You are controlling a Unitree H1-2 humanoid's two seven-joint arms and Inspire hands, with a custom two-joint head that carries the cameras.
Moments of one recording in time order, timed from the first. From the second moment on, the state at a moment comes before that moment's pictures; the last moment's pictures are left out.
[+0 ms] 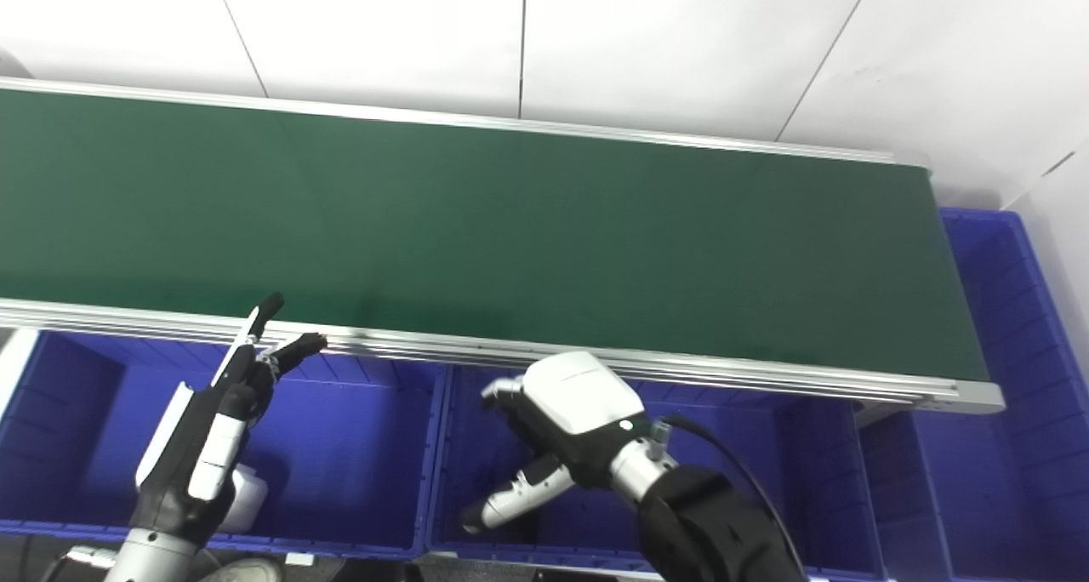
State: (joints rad) left arm 0.52 0.14 -0.14 -0.41 0.03 -0.07 -0.18; right arm 0.34 -0.15 0.36 -0.60 -0.93 0.17 0.58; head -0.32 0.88
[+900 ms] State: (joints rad) left arm 0.49 0.11 -0.14 -0.27 0.06 -0.27 -0.16; right arm 0.68 0.11 0.17 -0.20 -0.13 -0.42 -0.12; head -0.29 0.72
